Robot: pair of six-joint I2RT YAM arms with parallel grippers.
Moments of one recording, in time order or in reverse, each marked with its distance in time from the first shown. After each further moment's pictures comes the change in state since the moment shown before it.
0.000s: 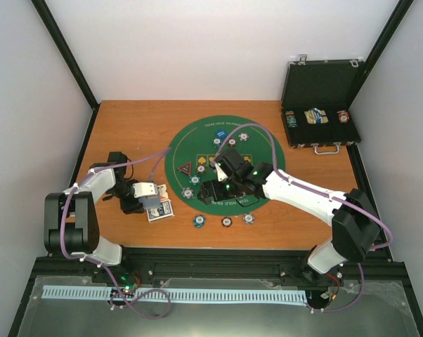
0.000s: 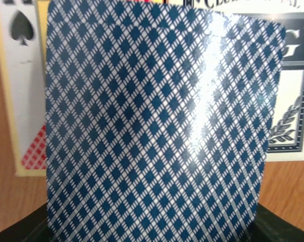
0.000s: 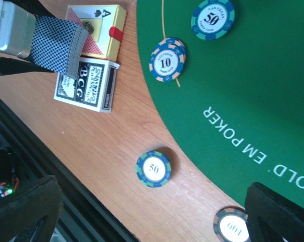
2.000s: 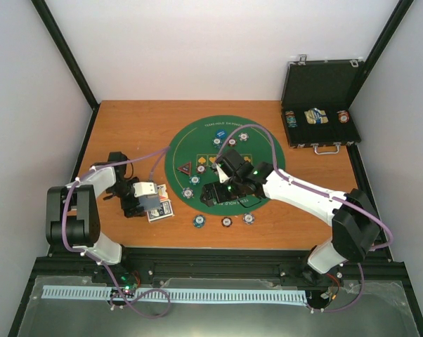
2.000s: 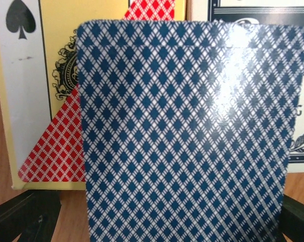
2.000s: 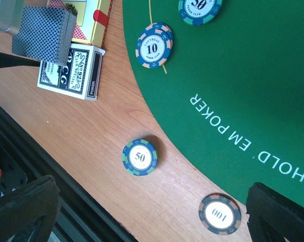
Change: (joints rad) left arm 0.016 0.047 0.014 0.018 0.019 0.004; right arm -0.004 -0.001 0.000 -0.046 0.008 -0.031
